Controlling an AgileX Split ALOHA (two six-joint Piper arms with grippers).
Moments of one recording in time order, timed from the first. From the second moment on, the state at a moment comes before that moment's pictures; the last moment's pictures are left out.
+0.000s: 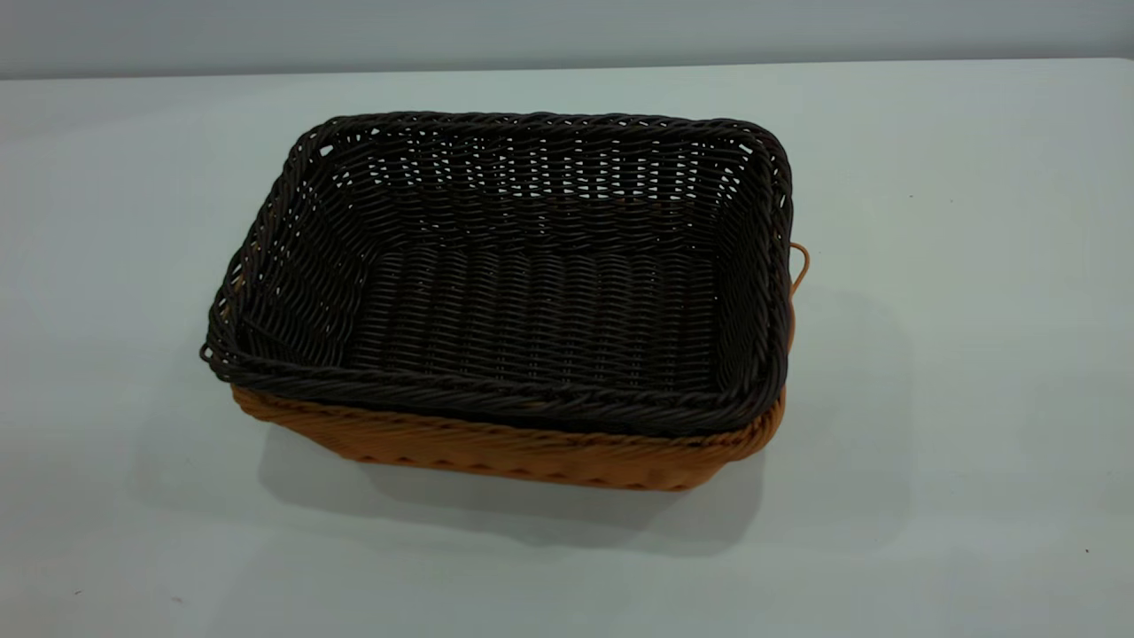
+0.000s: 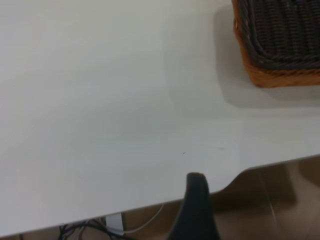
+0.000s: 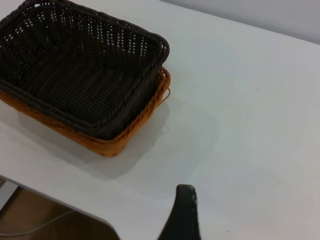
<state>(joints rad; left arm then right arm) -0.14 0.09 -0.49 -0.03 1.12 0.04 0.23 -0.02 -0.48 0.17 1.13 -0.23</state>
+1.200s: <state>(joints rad) 0.00 -0.02 -0.49 -0.01 1.11 0.04 0.23 -0.02 -0.48 0.17 1.13 -0.23</state>
